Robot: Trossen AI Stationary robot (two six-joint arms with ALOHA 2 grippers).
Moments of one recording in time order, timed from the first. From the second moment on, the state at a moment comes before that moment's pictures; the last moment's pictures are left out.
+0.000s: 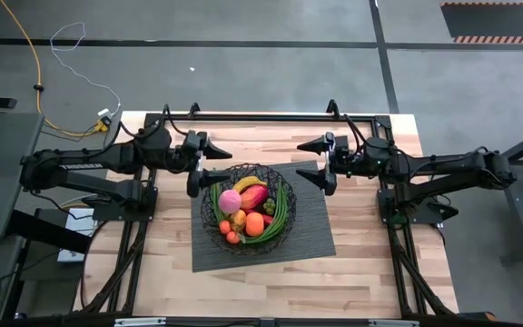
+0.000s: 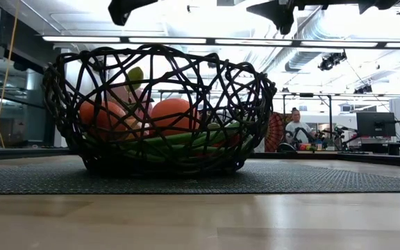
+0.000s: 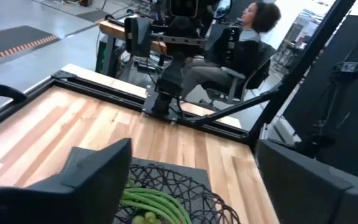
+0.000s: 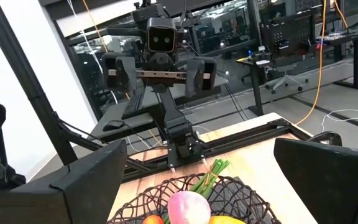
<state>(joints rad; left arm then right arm) 0.23 0.92 0.83 -0.07 0.15 -0.31 -0.08 1.00 0.68 0.39 0.00 0.26</state>
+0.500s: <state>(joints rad) 0.20 0.69 0.67 -0.09 0.07 -0.25 -0.08 1.00 0.68 0.39 0.00 0.26</state>
